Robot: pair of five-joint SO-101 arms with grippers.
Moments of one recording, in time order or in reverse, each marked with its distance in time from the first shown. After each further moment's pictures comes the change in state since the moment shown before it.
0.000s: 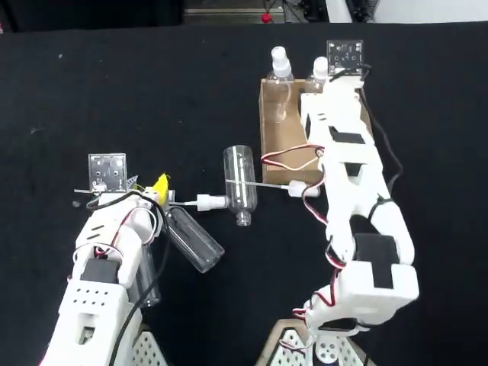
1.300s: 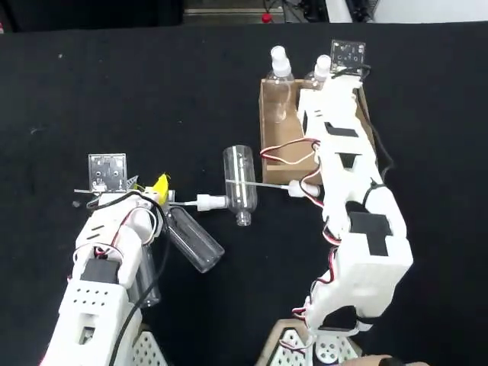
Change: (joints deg) left arm 0.0 0.0 0.0 0.0 0.0; right arm 0.0 10.5 -7.2 -3.7 -6.7
